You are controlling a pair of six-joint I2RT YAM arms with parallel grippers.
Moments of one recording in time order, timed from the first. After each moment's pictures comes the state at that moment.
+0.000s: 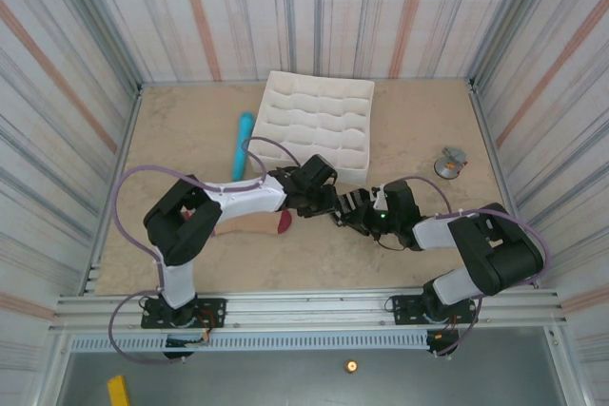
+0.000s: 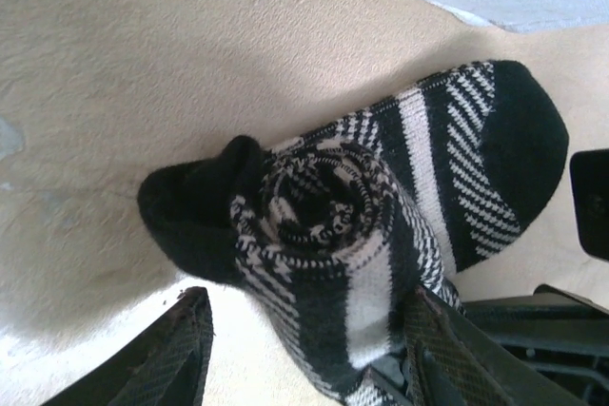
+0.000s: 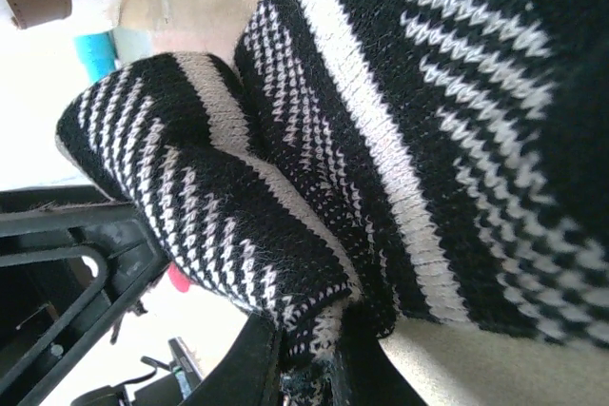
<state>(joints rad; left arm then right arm) -0.89 1.88 1.19 -0.32 0.11 -0.95 0.41 1.47 0.30 0.43 -0.58 1.07</state>
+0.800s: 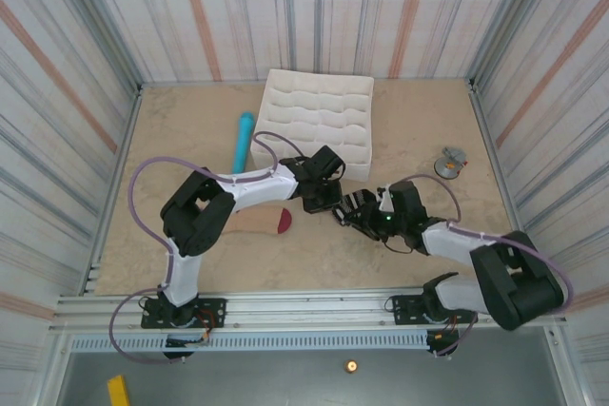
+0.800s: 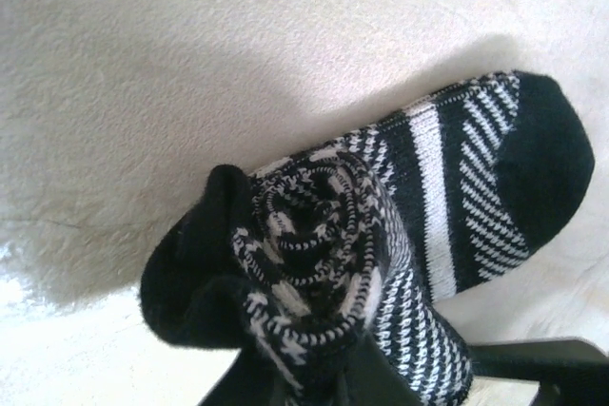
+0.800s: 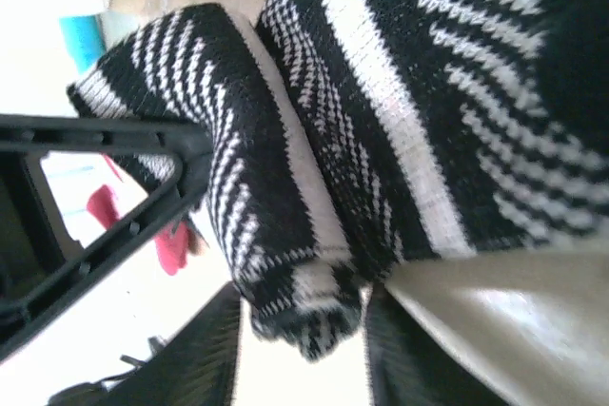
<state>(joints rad) -0.87 1.99 1.37 -0.49 0.18 -0.95 0.41 1.23 0.32 0.13 -0.53 0.95</state>
